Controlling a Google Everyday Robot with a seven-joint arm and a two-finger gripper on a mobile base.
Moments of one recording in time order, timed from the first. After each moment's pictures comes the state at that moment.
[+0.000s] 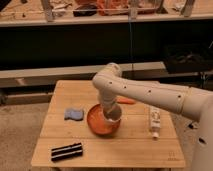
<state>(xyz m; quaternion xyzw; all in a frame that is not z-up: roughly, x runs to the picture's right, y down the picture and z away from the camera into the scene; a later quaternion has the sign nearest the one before) 0.008 0.123 0.762 -0.30 -0.12 -0.30 0.90</state>
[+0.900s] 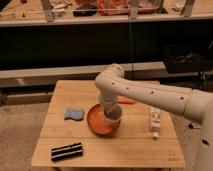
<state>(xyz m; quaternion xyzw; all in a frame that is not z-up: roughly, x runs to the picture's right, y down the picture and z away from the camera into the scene) 0.007 0.123 0.766 -0.29 -0.15 -0.31 0.89</state>
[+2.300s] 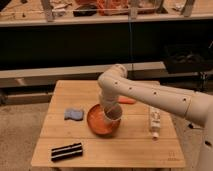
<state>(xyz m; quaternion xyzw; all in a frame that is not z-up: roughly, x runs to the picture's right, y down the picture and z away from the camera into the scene) 0.005 0.119 0.770 -0.27 -0.18 -0.33 0.89</state>
